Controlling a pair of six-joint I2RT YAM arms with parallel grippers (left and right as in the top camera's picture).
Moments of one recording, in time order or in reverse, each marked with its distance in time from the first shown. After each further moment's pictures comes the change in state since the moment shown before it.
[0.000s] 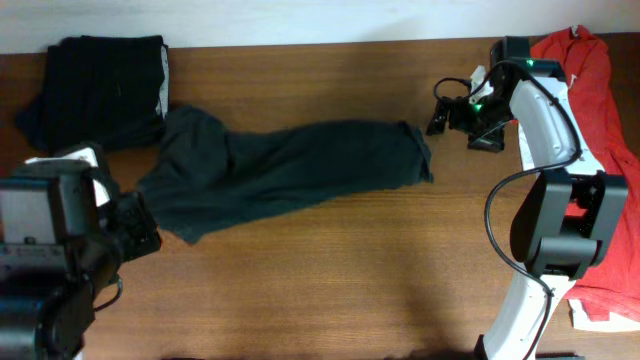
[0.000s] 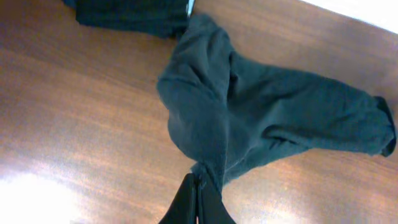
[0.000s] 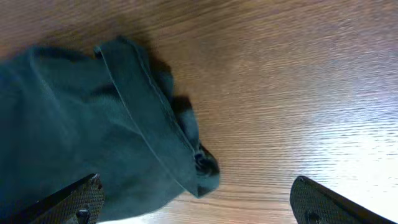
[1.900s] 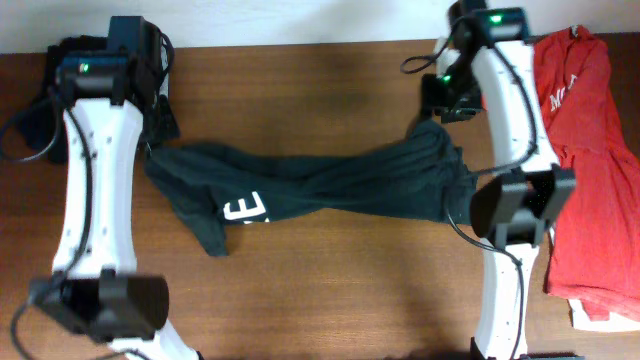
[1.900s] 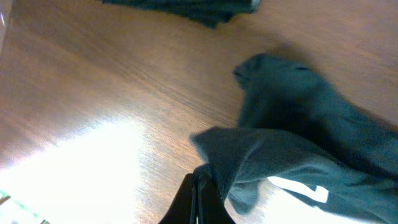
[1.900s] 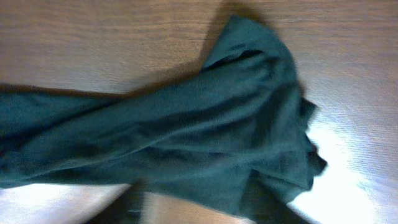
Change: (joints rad) left arm 0.044 0.750 0.303 -0.014 -0.211 -0.029; right arm 0.166 0.267 0.658 -0.458 0.175 -0.071
